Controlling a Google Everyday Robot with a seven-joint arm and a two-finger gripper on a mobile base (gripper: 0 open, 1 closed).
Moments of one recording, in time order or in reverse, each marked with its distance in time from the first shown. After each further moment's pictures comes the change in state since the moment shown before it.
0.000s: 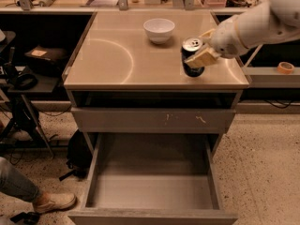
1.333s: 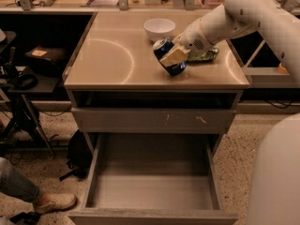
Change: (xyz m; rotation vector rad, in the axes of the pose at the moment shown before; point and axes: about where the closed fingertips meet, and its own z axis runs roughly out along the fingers) arm -0.025 -0.019 0.090 -0.189 -0.027 0.089
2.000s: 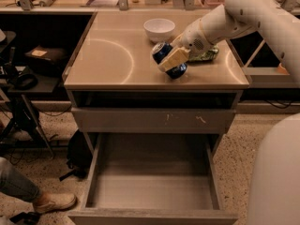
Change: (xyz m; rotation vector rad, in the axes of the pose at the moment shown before) arm 0.000 0.000 0.000 0.000 0.000 0.000
